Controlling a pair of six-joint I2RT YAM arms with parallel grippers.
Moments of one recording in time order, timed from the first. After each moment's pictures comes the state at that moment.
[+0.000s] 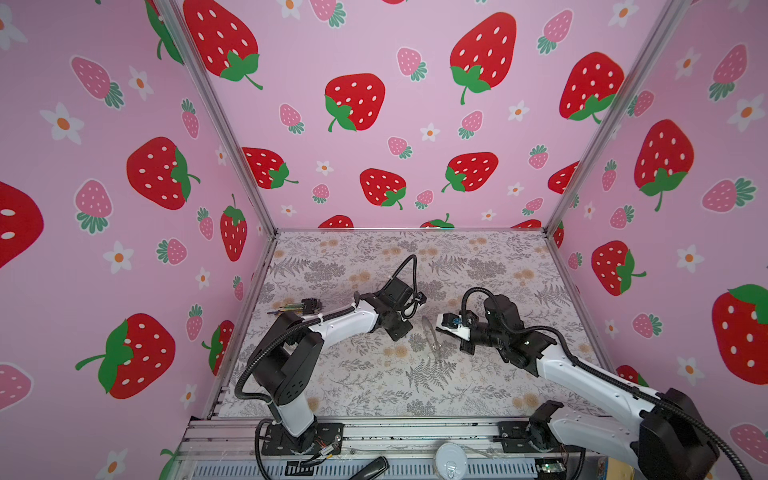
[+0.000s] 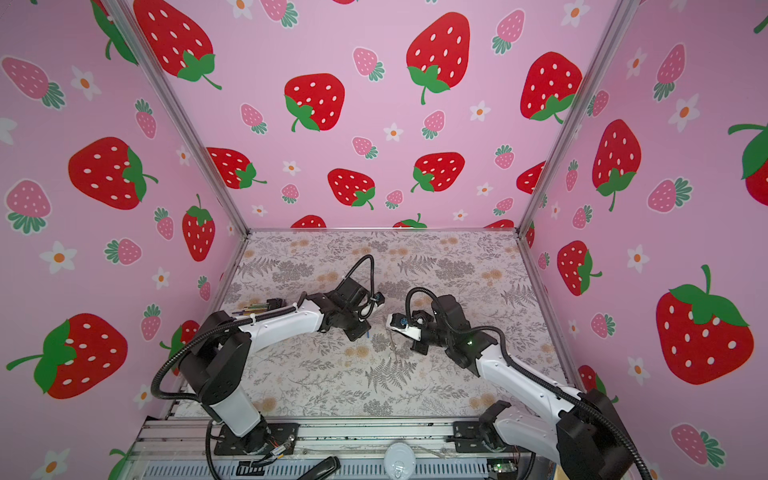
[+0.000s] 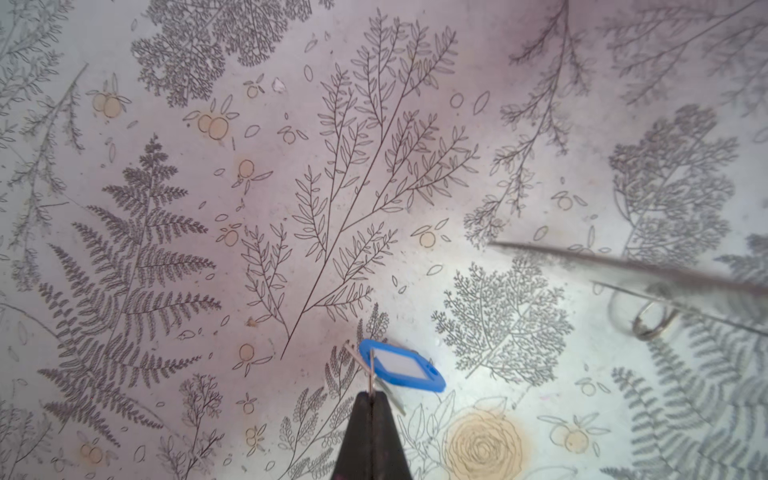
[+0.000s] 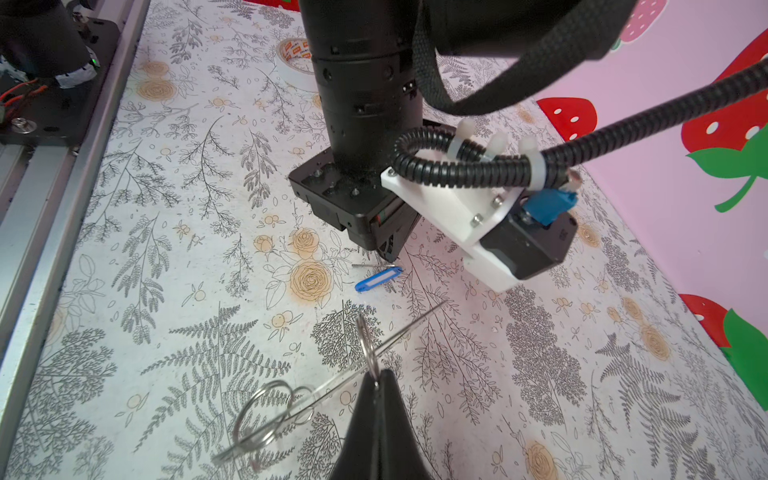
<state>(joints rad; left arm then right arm) -0.70 1.70 1.07 -0.48 0.03 0.29 0.71 1.10 0.58 -0.04 -0.50 -0.63</state>
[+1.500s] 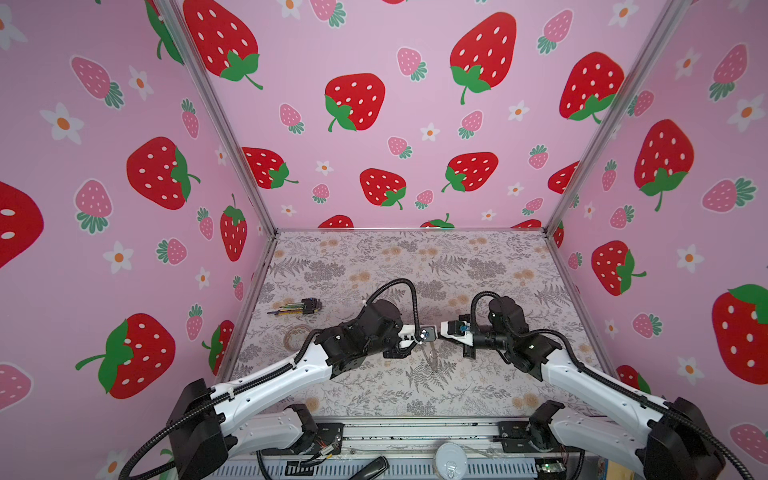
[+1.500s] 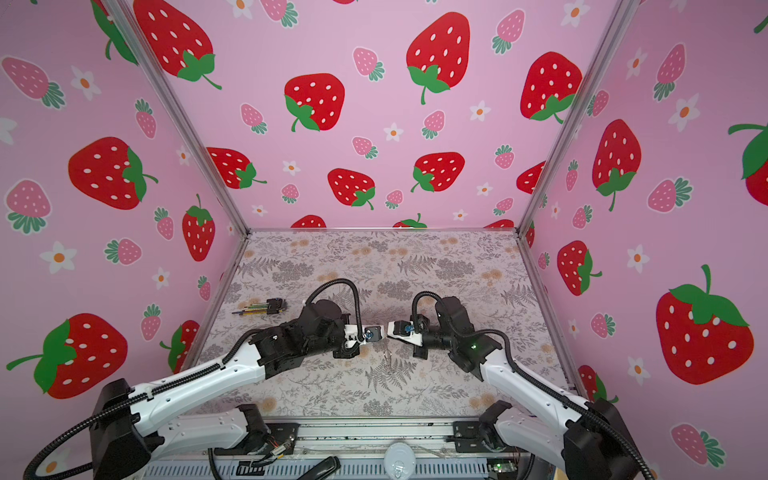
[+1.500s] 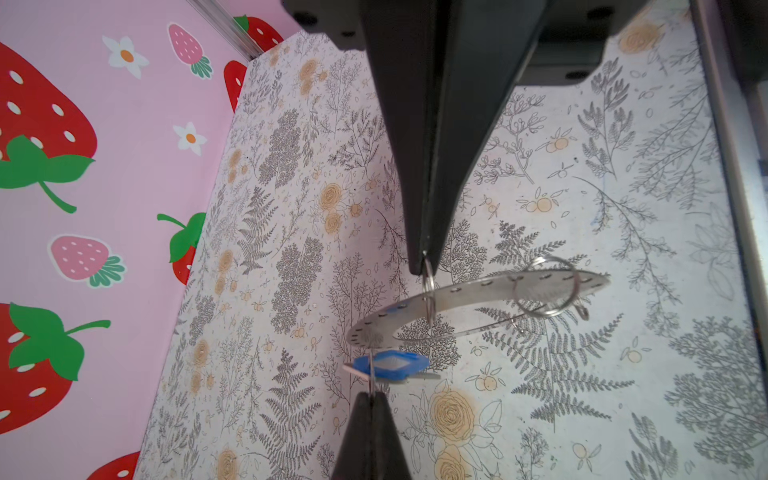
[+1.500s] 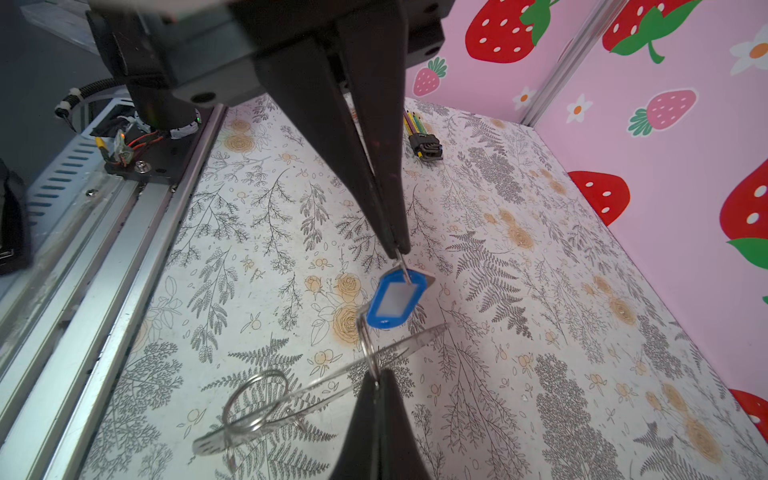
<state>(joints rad) -0.91 1.15 0.85 -0.33 0.01 0.76 0.71 1.05 0.56 0.00 -0.68 -0.67</state>
